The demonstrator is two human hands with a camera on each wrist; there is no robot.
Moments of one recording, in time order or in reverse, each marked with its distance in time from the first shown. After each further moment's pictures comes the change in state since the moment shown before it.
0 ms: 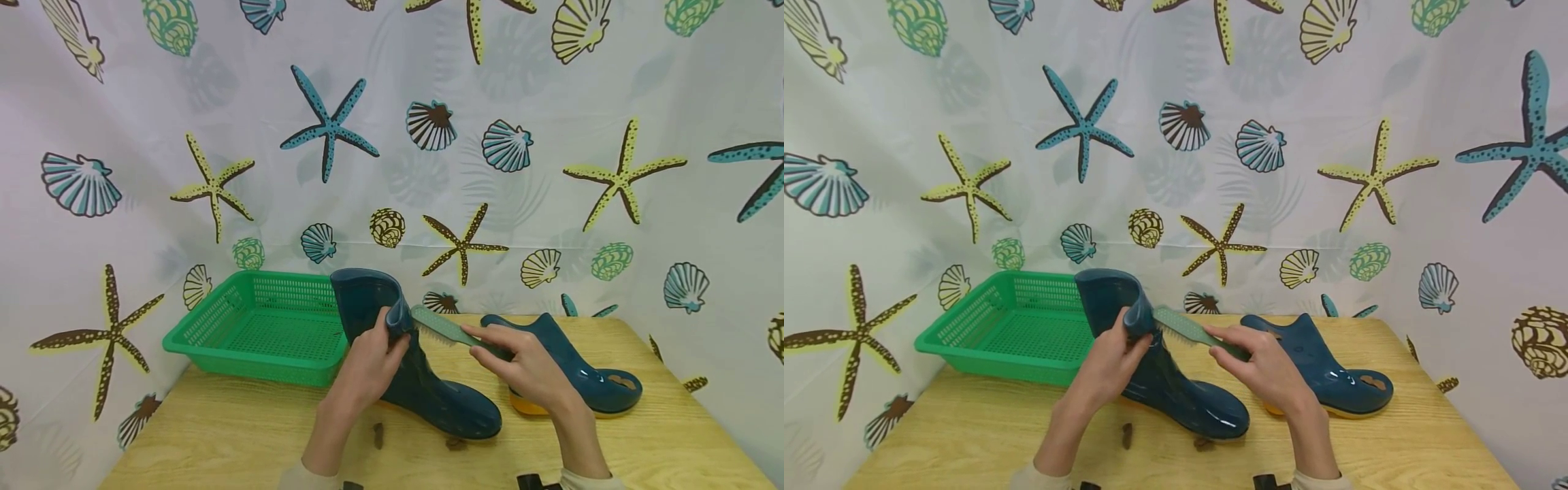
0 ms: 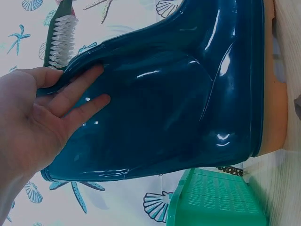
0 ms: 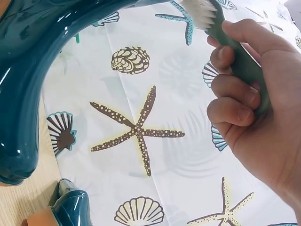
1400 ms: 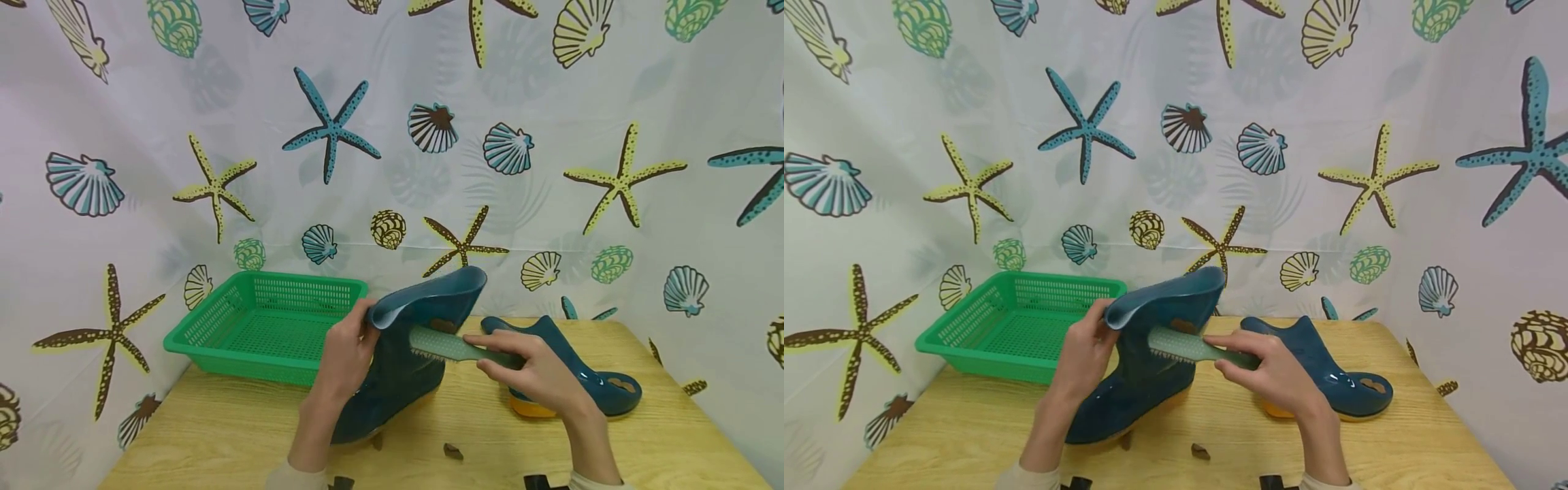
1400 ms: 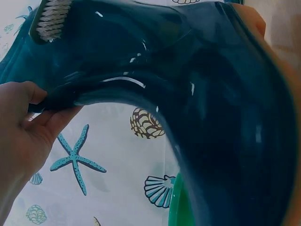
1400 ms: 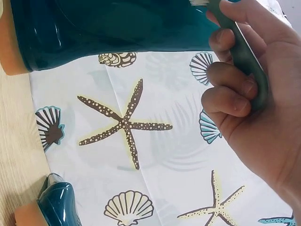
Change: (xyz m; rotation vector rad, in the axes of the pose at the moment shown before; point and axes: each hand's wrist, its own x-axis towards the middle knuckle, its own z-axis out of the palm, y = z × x) left_hand -0.002 -0.014 -0.017 0.029 0.409 0.282; right_hand -0.005 -0.005 -0.013 0.107 -0.060 -0.076
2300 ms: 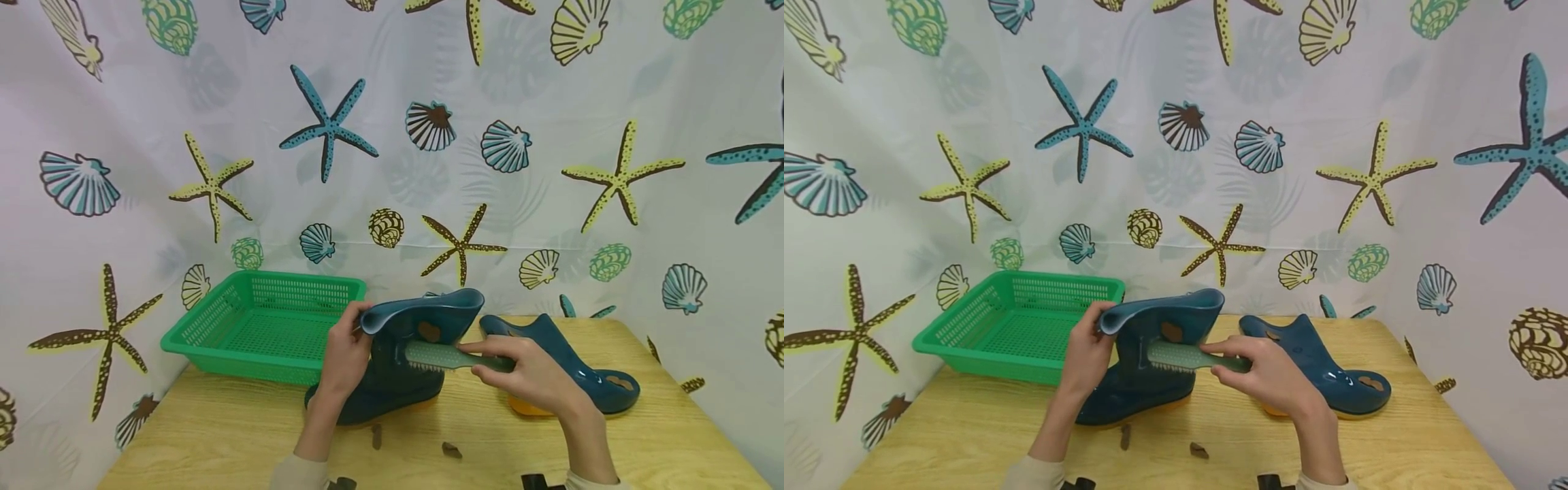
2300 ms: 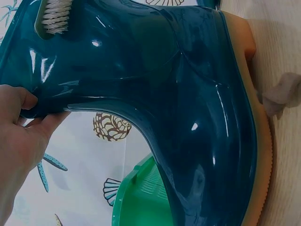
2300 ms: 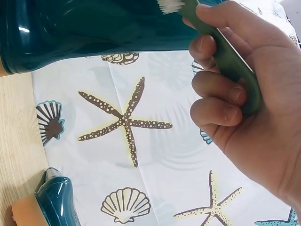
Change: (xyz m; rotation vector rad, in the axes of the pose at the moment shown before) left_hand -0.009 -0.029 0.021 -0.327 0.016 -0.191; right_hand 0.001 0.001 0.002 -0.111 -0.089 0.110
